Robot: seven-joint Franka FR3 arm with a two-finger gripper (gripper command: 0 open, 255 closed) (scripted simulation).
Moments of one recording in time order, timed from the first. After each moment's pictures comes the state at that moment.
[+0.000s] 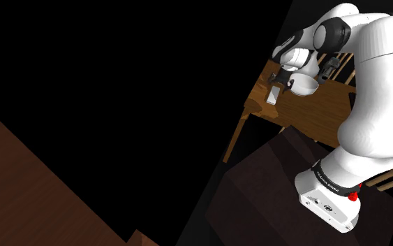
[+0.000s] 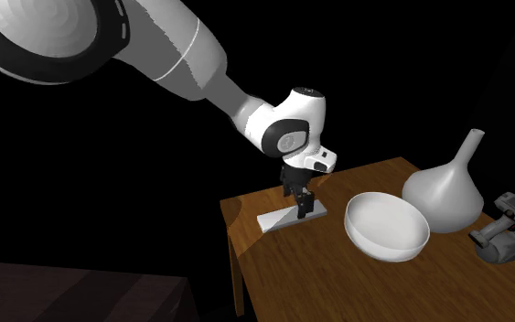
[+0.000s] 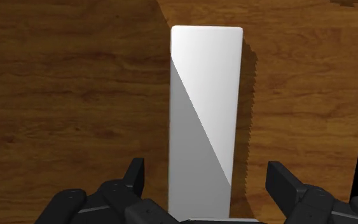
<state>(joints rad) -0.52 0.89 -0.30 -1.53 0.33 2.36 0.19</state>
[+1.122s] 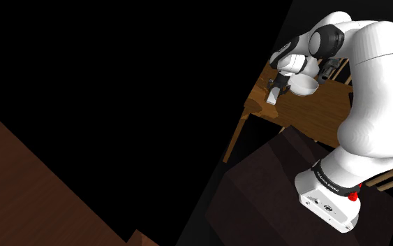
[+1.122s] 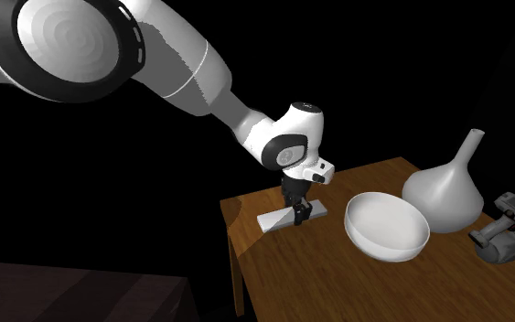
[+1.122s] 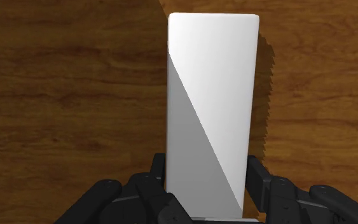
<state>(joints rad) -0.54 0.96 -0.28 -1.50 0.34 2.39 0.19</state>
